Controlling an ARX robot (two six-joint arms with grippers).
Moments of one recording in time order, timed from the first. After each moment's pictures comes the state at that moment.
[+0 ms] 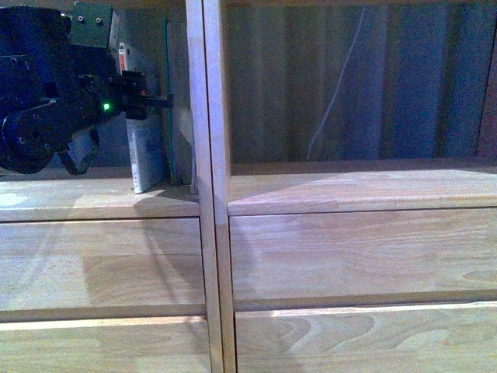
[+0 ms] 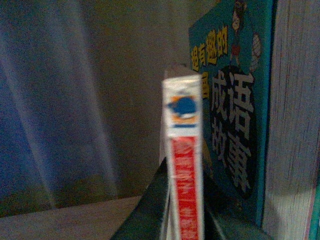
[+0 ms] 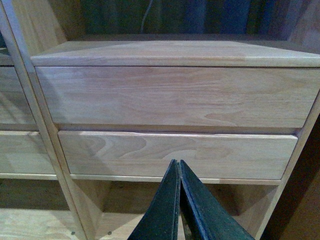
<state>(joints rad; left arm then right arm) -0.13 2.13 1.68 0.74 0.02 0.15 0.00 0.25 0.01 0.25 0.00 0.01</state>
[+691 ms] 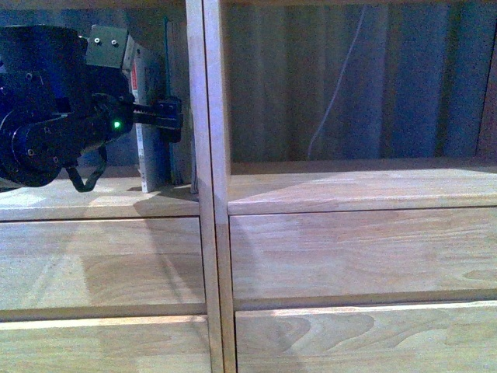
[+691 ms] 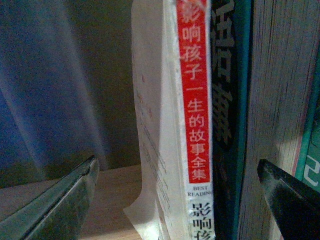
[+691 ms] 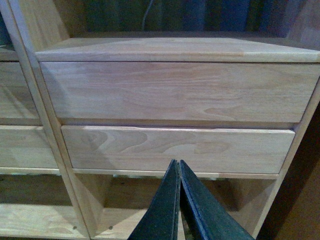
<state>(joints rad) -0.16 2.13 1.64 0.69 0.02 0.17 0.00 0.01 0.01 0.00 0.00 0.01</state>
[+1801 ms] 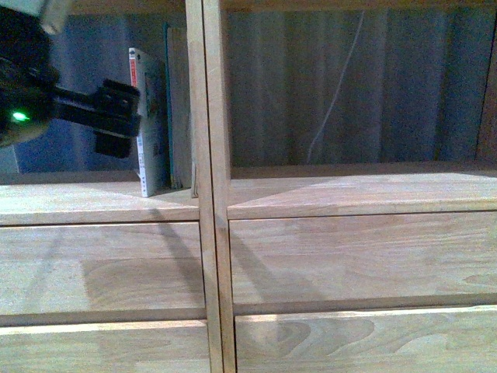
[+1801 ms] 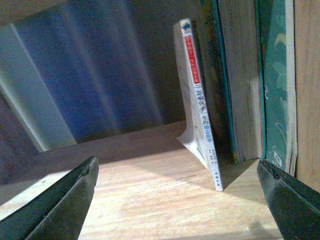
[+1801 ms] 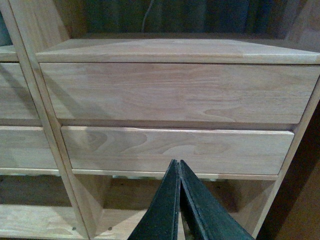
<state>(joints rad) -0.28 1.51 0.92 0.77 -0.33 0.35 0.00 0.01 0.01 0.00 0.00 0.01</state>
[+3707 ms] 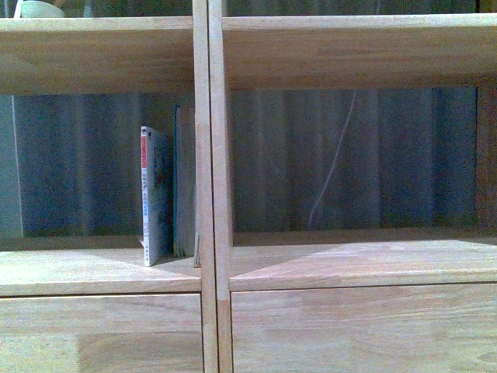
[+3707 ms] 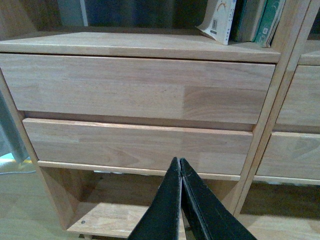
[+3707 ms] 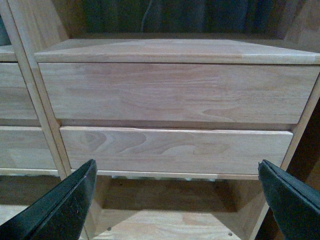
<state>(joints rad) -0.12 -0.01 0.00 -0.01 -0.14 0.00 0.00 0.01 0.01 0.00 0.00 0.00</state>
